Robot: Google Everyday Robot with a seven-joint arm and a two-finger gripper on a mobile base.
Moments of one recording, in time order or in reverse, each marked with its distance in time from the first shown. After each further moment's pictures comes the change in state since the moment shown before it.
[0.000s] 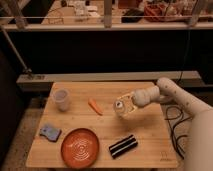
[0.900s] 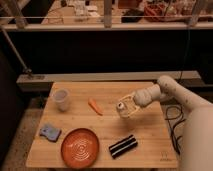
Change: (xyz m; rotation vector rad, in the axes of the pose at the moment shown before) arm 0.010 0.012 -0.011 -0.081 0.058 0.135
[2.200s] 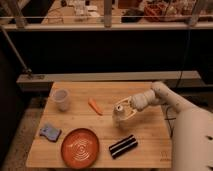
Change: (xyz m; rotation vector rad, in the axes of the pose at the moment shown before) arm 0.006 0.011 0.019 -0.013 -0.216 0.039
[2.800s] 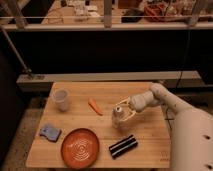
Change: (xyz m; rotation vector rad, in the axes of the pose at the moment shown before) arm 0.007 0.003 0.004 -0.013 -0.022 0.011
